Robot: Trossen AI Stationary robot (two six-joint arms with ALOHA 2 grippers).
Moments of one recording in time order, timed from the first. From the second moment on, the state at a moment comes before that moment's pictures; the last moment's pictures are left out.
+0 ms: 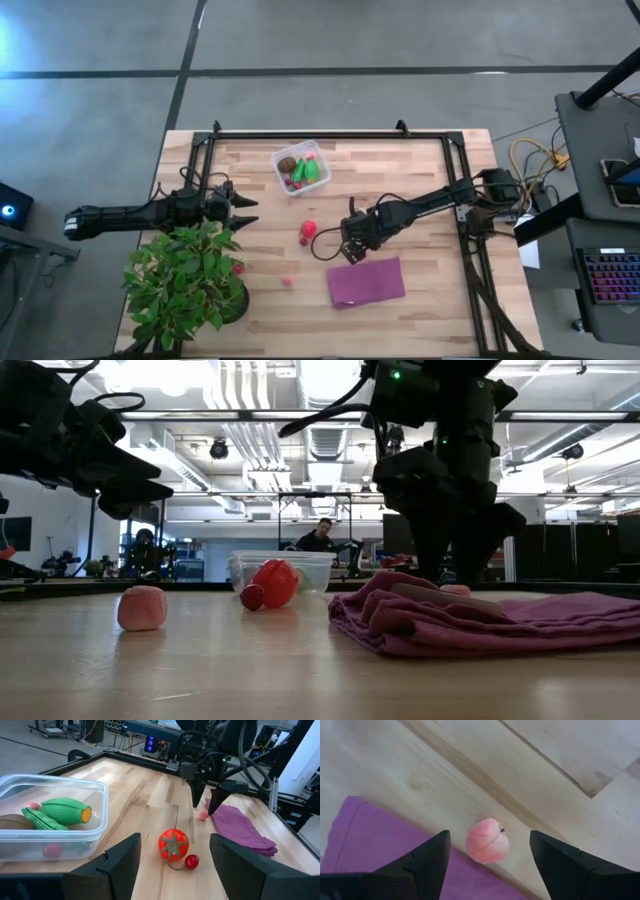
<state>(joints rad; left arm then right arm) 0.11 0.21 0.03 -0.03 0.00 -0.23 0.13 1.80 1.14 -0.68 -0.09 1.05</state>
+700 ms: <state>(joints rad) 0.11 0.21 0.03 -0.03 0.00 -0.23 0.14 1.86 1.13 -0.66 -0.05 1.09</state>
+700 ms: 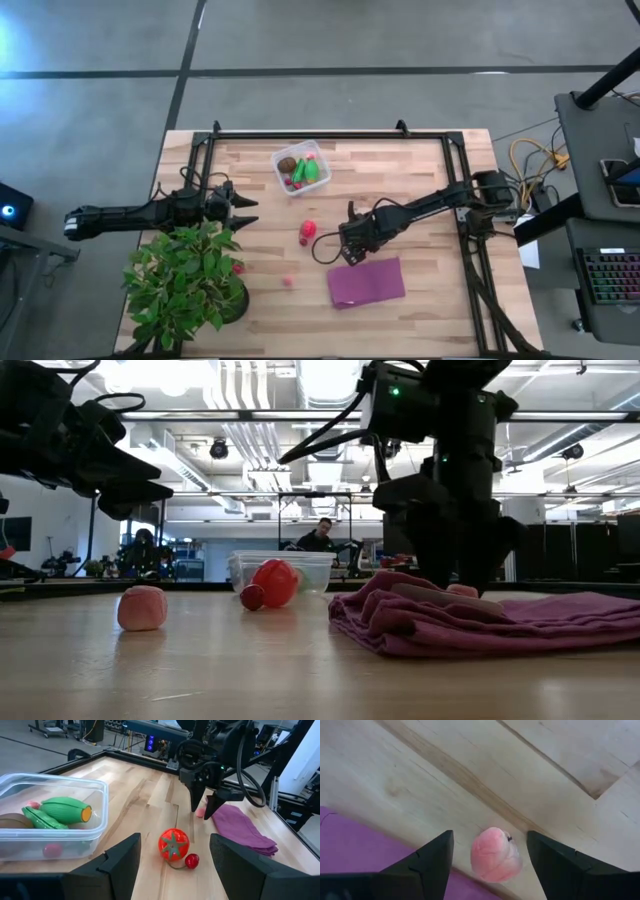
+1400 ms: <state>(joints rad) 0.11 0.21 0.03 -0.03 0.00 -0.23 0.15 1.86 1.14 -0.71 -0.10 1.04</state>
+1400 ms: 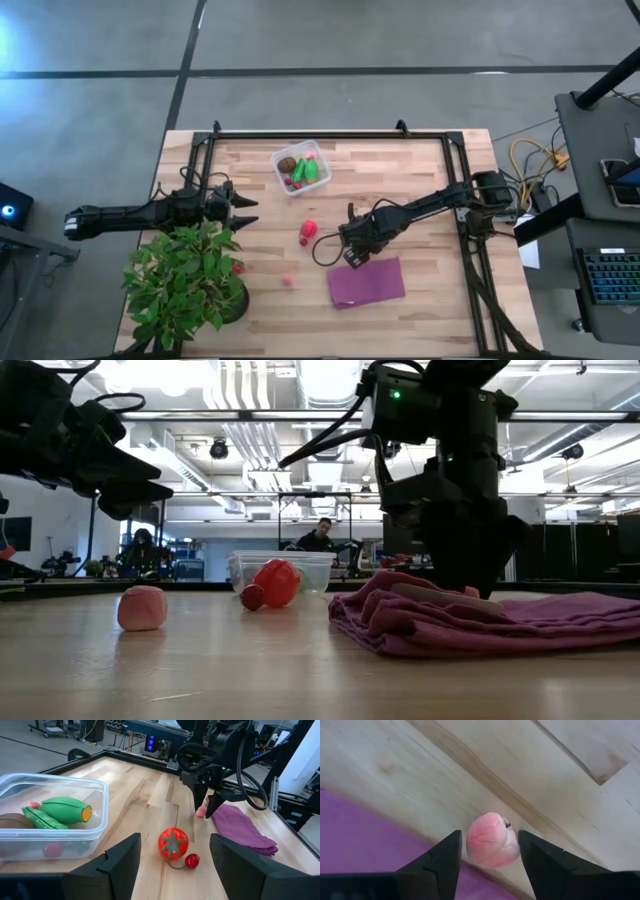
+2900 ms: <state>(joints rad) 0.11 0.21 0.03 -0.03 0.00 -0.23 -0.01 1.65 1.83 -1.46 0.03 0.86</state>
